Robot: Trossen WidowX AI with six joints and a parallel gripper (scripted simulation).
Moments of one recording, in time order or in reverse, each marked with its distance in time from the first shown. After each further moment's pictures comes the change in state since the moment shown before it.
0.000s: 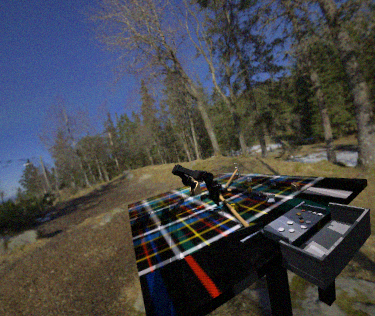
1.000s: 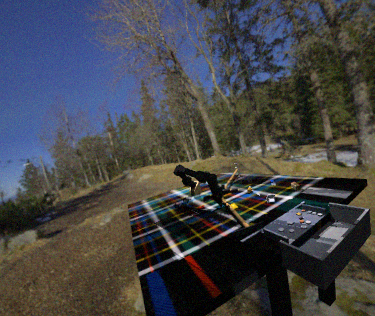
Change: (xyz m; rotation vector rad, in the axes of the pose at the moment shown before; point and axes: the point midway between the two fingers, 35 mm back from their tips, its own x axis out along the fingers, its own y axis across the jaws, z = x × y) arm 0.011 0.019 -0.006 -0.013 0.010 0.008
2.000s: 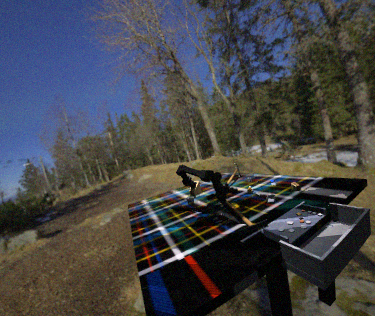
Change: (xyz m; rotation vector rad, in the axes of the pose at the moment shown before) arm 0.002 0.026 0.006 0.002 0.002 -0.006
